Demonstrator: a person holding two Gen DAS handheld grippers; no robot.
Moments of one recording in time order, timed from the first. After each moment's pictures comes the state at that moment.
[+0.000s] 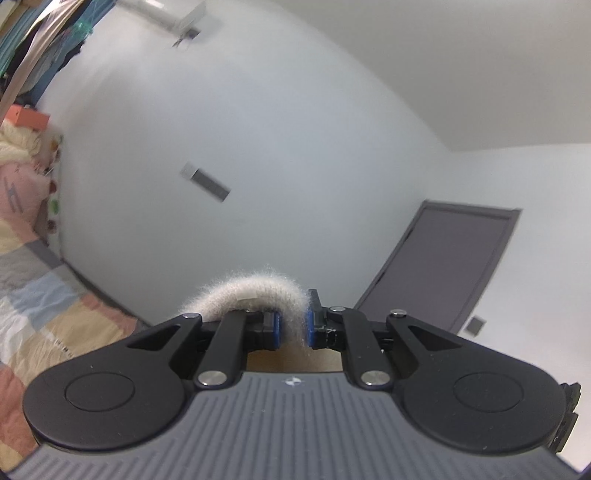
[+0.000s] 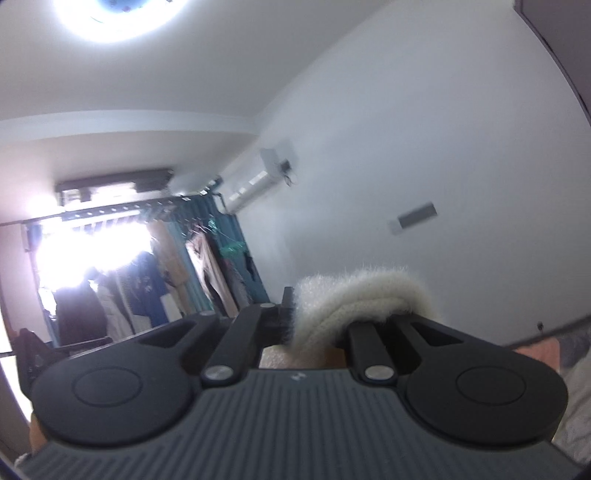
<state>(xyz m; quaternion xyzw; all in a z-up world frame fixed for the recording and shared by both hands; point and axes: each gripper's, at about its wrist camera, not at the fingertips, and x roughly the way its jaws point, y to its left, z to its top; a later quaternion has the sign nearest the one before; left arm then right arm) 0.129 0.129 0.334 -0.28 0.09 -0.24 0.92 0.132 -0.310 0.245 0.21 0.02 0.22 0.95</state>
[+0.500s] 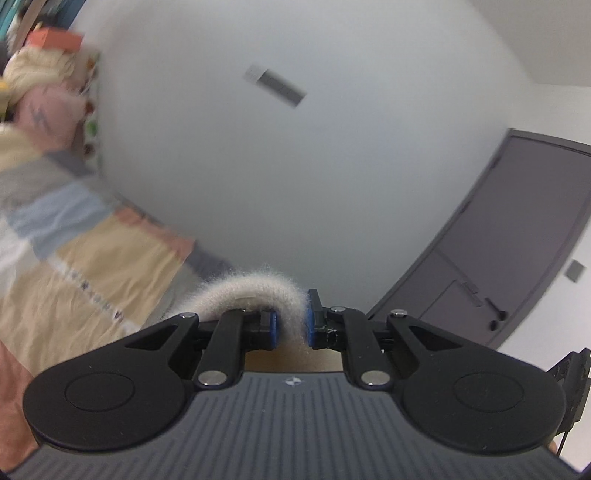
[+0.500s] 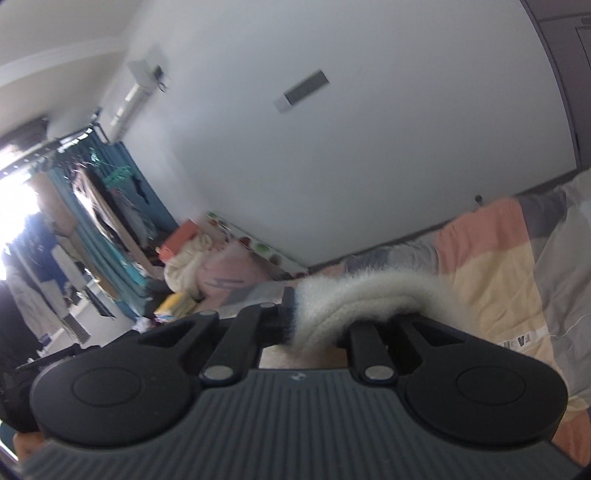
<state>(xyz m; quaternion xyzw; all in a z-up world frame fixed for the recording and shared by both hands) 0.404 0.089 0.084 -0.26 0.23 -0.19 0.92 0.372 -0.336 0.020 0.27 0.21 0.13 0.93</state>
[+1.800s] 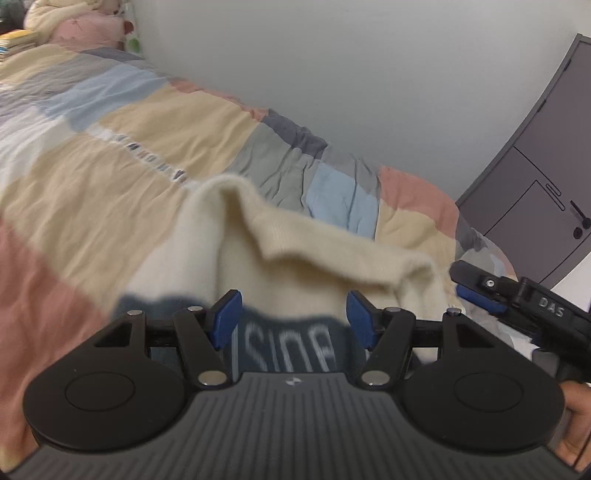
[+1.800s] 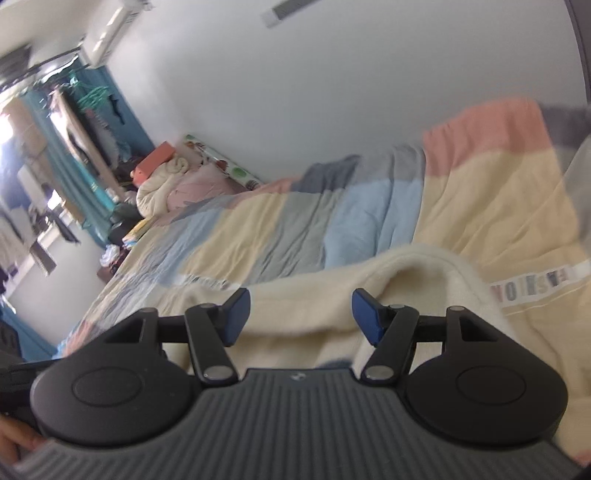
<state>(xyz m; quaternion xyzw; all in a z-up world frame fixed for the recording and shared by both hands) 0.410 0.065 -0.079 -0.18 0.38 -0.13 0.90 0.386 -0.308 -0.100 0.19 0.28 0.16 0.93</state>
